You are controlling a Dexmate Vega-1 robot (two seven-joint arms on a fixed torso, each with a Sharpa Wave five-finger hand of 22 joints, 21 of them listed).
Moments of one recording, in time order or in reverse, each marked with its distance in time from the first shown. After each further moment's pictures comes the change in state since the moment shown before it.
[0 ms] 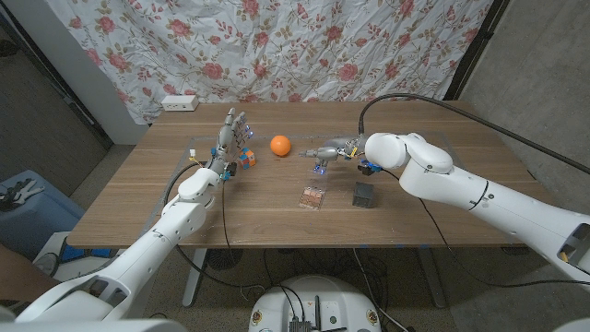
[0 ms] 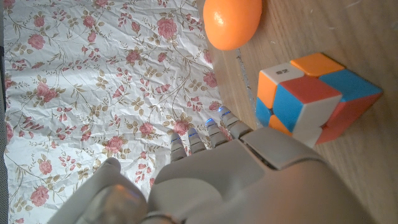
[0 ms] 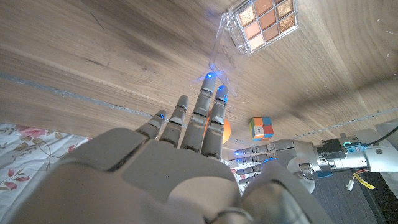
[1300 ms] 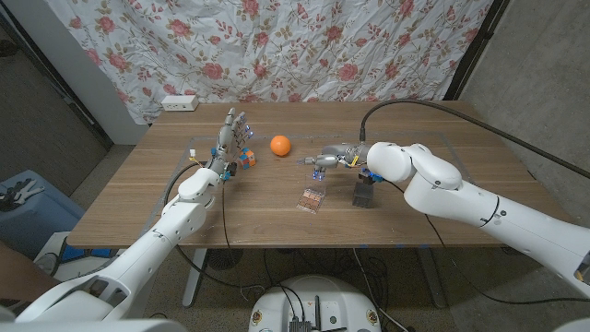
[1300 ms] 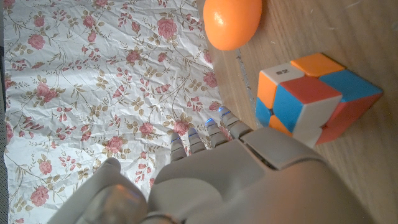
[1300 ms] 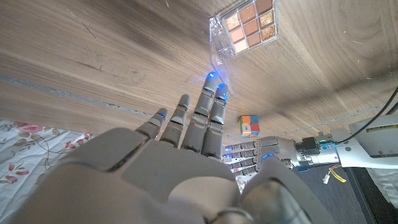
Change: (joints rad) left arm 0.000 0.000 0.000 0.000 0.000 0.000 0.000; left_hand 0.000 0.000 0.000 0.000 0.000 0.000 0.000 0.000 0.000 0.000 0.000 0.000 0.000 0.000 0.000 0.000 0.000 0.000 0.000 0.000 0.000; right arm -0.088 -0.029 0.030 -0.106 -0.033 -0.027 -0.022; right_hand 0.033 0.014 0.015 -0.015 0.000 0.013 0.013 0.000 0.000 0.033 -0.014 -0.012 -0.007 0.018 -0.018 0.004 0.000 0.018 -0.018 0.000 0.000
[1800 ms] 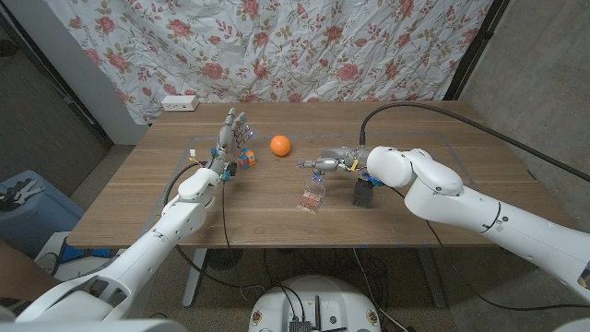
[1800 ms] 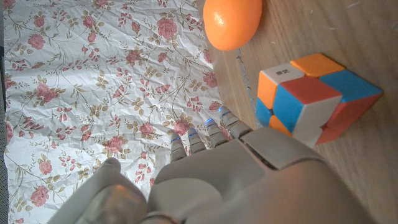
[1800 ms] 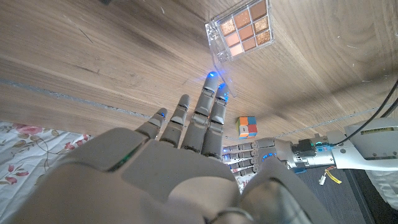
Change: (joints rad) left arm 0.000 0.000 0.000 0.000 0.000 0.000 0.000; left_hand 0.000 0.000 0.000 0.000 0.000 0.000 0.000 0.000 0.000 0.000 0.000 0.000 0.000 0.000 0.000 0.000 0.000 0.000 0.000 0.000 0.000; right arm -0.029 -0.004 0.001 -0.018 -0.015 -0.003 -0.018; right_hand 0.000 0.000 0.000 0.000 0.000 0.004 0.004 0.000 0.000 -0.004 0.004 -0.015 -0.001 0.000 0.000 0.004 0.000 0.007 -0.007 0.000 0.000
